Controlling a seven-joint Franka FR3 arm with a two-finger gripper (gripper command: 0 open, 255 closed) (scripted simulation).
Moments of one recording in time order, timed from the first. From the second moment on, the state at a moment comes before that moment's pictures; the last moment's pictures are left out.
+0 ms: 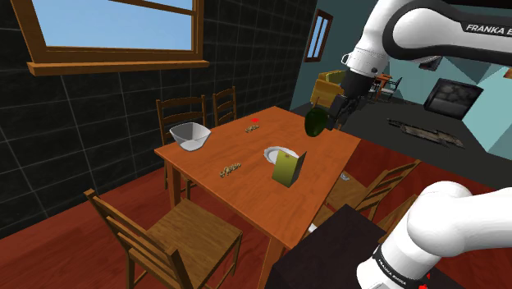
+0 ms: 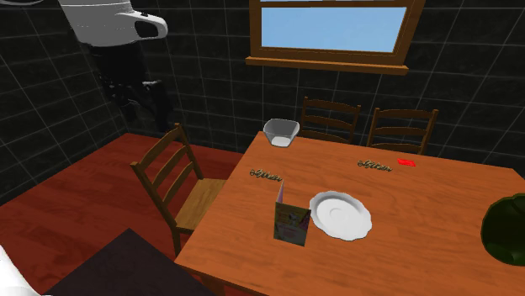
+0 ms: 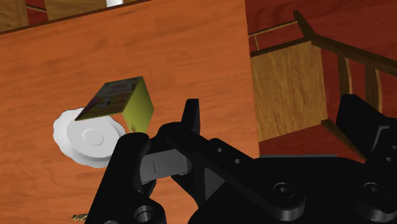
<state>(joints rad) 0.00 -0.82 0.05 -2.41 0.08 1.67 -0.07</state>
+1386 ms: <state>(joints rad) -0.05 -0.30 -0.15 -2.46 0.01 2.24 -0.39</state>
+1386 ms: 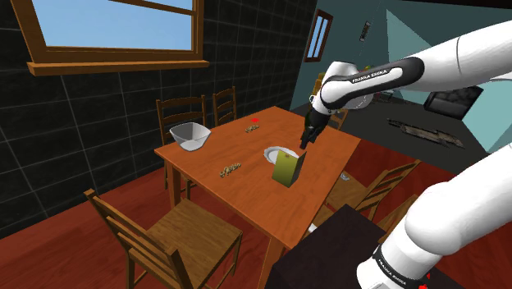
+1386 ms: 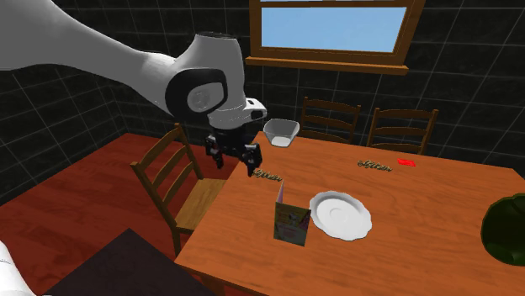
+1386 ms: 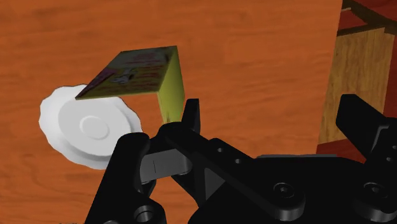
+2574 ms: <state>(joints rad) -0.11 0.31 -0.19 -2.15 0.18 2.53 -0.70</state>
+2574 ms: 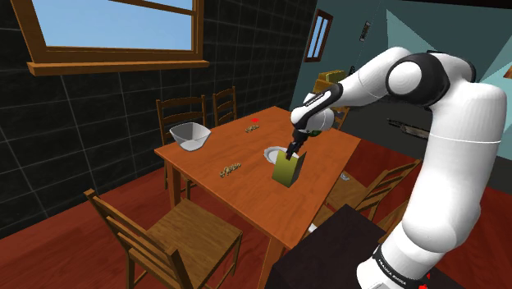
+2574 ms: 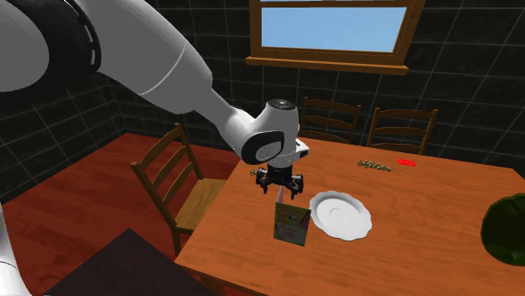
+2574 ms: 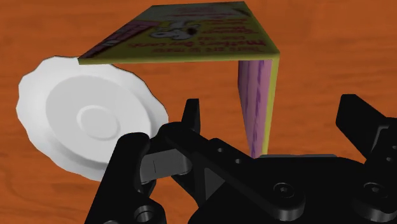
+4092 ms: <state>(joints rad) -0.10 0.29 -0.20 -2.15 0.17 2.50 -0.69</state>
